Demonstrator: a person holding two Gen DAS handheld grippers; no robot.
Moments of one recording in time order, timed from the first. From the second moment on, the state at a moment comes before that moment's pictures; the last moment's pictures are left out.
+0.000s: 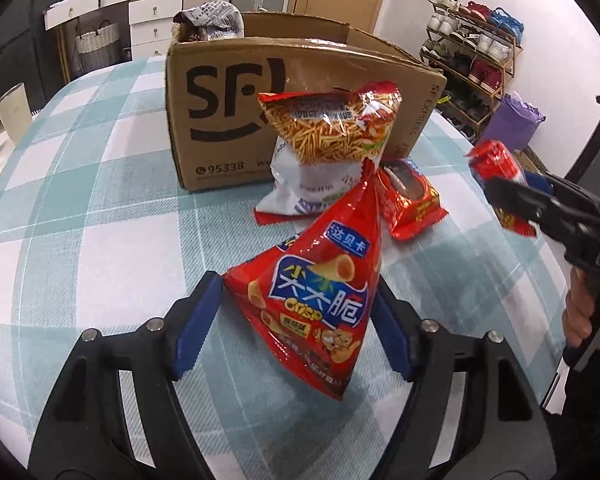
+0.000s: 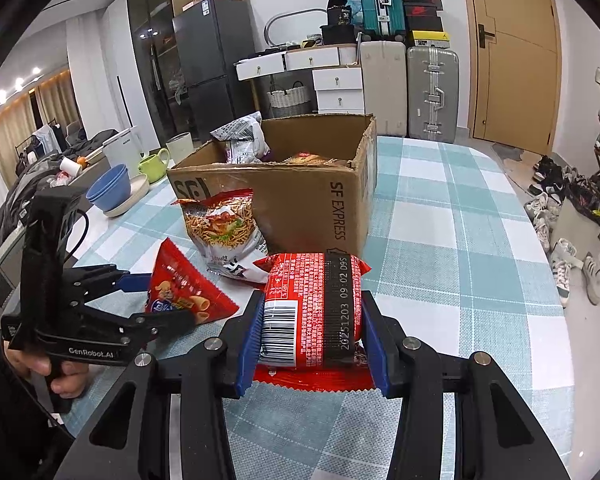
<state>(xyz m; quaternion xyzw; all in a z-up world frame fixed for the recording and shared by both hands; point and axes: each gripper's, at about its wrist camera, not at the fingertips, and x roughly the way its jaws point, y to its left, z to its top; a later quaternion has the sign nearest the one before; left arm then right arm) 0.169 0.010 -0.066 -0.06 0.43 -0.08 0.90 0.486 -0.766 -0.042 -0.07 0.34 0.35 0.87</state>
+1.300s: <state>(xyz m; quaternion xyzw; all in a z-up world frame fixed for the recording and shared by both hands) 0.147 0.047 0.046 -0.10 0.28 -0.06 0.95 0.489 -0.749 0.009 -0.06 0.27 0.38 0.88</state>
